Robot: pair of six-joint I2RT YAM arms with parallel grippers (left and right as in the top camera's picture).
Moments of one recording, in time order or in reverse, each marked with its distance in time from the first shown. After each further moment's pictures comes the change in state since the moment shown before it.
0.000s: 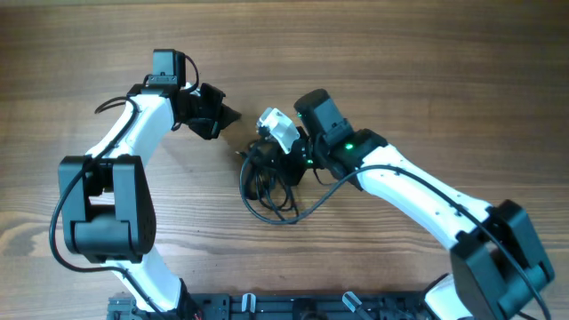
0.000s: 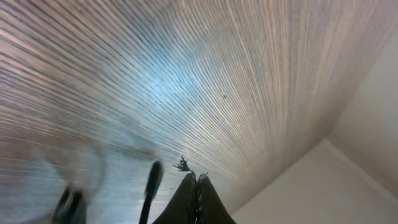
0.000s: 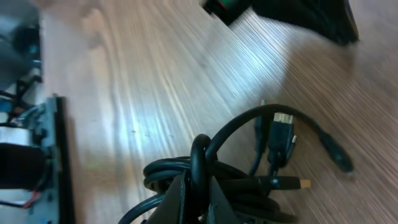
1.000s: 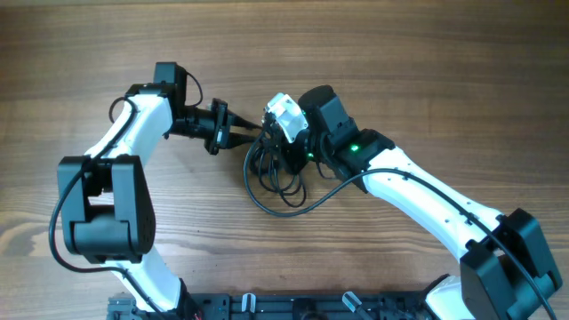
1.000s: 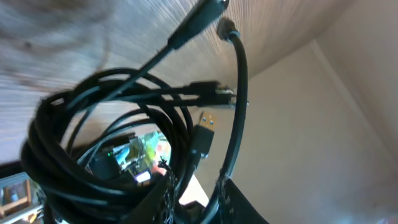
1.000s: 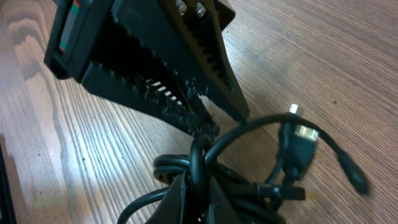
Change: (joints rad) left arm 0.002 0.000 0.000 -0.303 0.483 0.098; right arm -0.001 -0.032 0.000 0.039 0.233 0.087
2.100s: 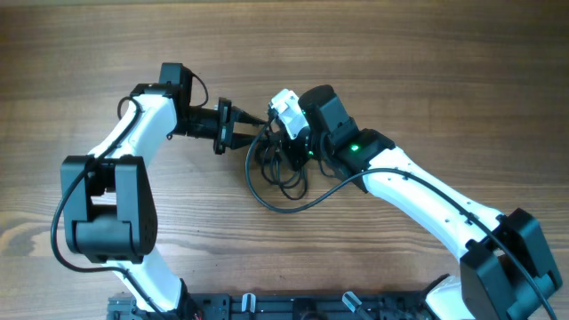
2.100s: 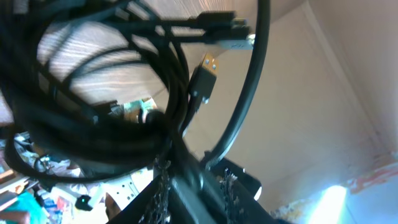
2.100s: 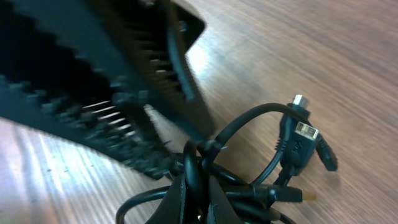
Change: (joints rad) left arm -0.018 0.000 0.000 -0.019 0.158 -0.010; right arm -0.001 0.000 0.000 0.005 0.127 0.003
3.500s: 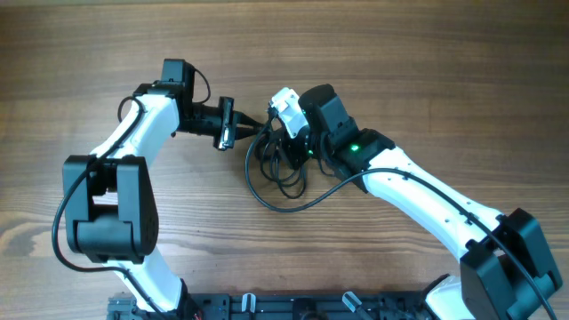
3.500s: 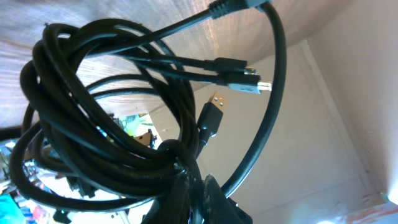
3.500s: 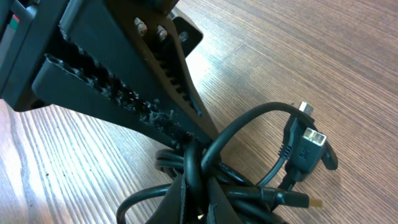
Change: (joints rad) left arm -0.013 0.000 0.000 0.108 -0.107 -0.205; right arm 0.000 0.000 0.000 0.016 -0.009 0.000
